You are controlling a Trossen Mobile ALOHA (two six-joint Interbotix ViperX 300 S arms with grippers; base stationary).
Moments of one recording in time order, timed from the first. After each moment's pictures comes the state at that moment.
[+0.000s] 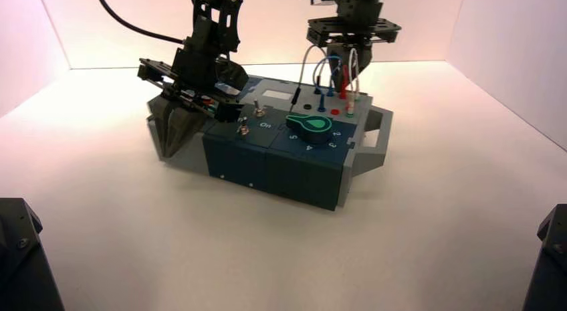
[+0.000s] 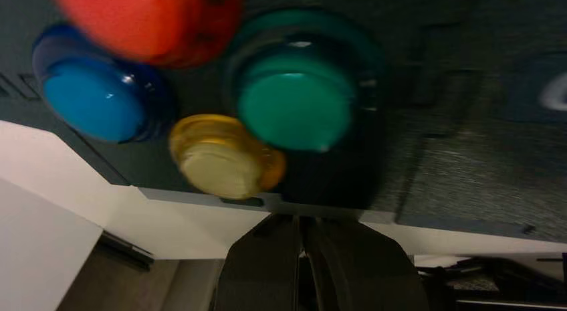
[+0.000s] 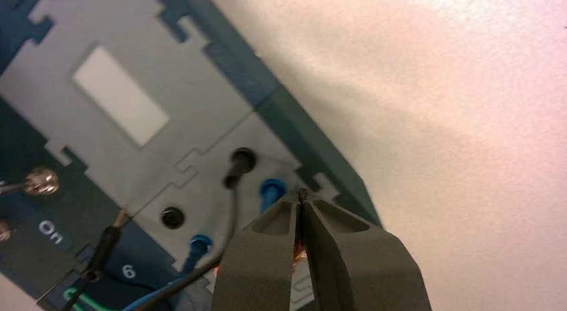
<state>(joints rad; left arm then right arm) -0.60 0.41 0.51 0.14 1.16 -0.21 0.47 0.26 0.39 0.08 0.82 -0.05</state>
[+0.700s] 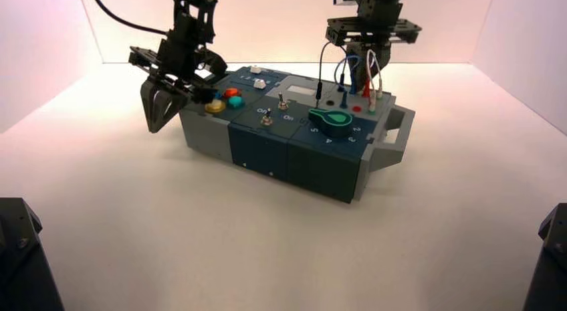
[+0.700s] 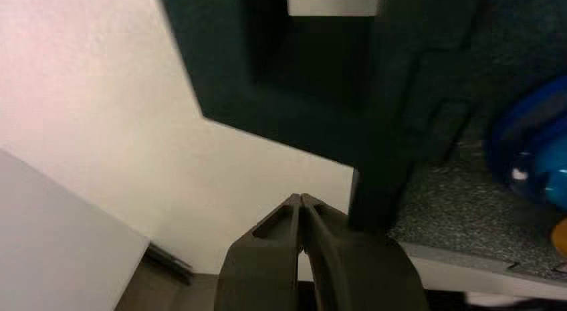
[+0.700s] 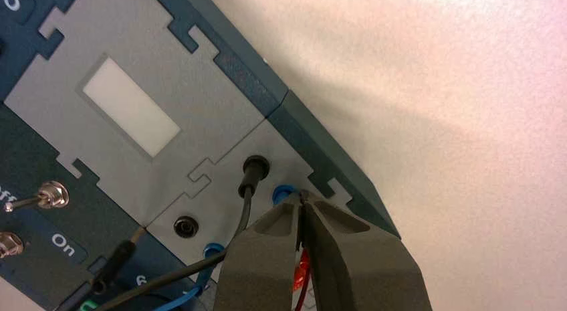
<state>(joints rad) -0.44 0.50 0.38 0.27 1.15 -0.10 0.40 0.28 0.38 0.10 0.79 -0.01</state>
